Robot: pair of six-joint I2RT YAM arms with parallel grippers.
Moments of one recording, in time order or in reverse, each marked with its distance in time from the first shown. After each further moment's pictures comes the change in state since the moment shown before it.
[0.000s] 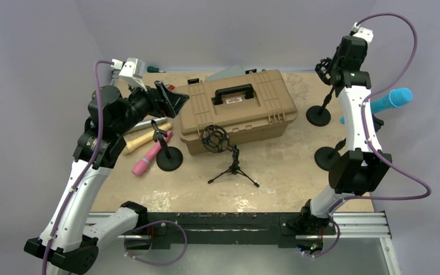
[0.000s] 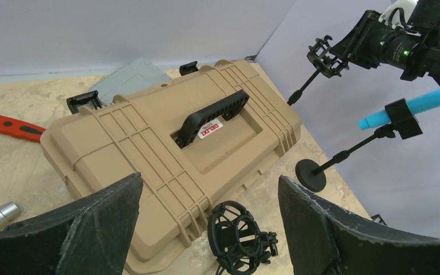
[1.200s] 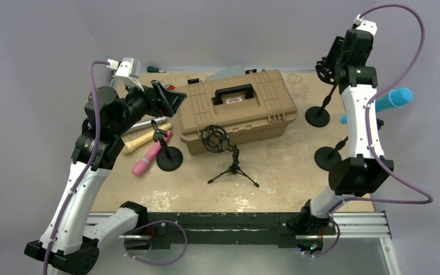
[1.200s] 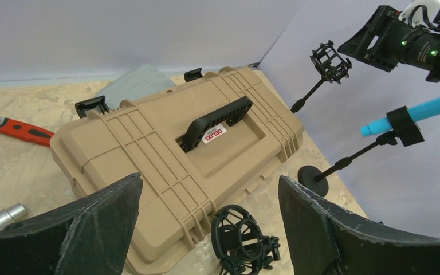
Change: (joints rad) left arm 0.021 -0.013 0.000 0.006 -0.003 -0.003; right arm 0.012 -0.022 0.134 -0.121 -0.036 -0.011
